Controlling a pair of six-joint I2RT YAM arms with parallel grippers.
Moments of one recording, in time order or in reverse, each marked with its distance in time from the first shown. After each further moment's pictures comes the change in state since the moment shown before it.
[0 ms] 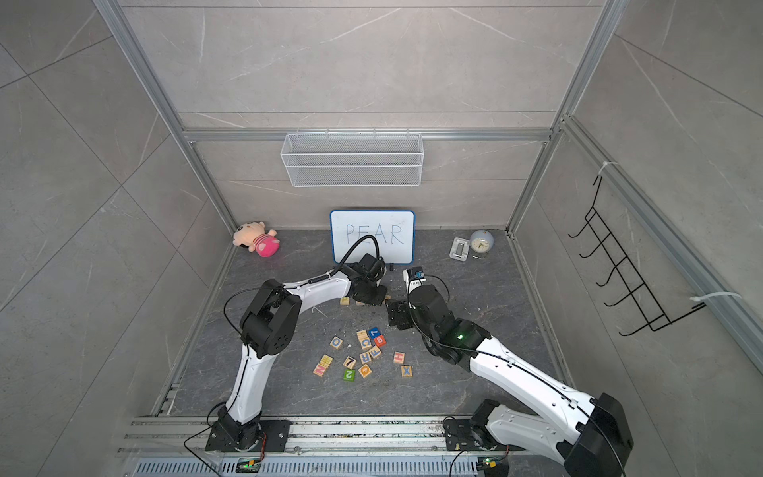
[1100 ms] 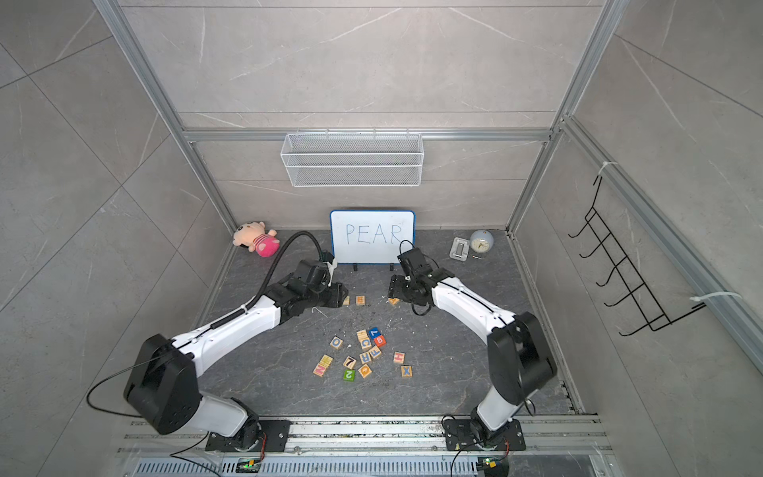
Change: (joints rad) left arm 0.110 -0.765 -0.592 0.148 -0.101 -0.021; right arm -0.248 0.635 0.417 -0.294 -0.235 0.291
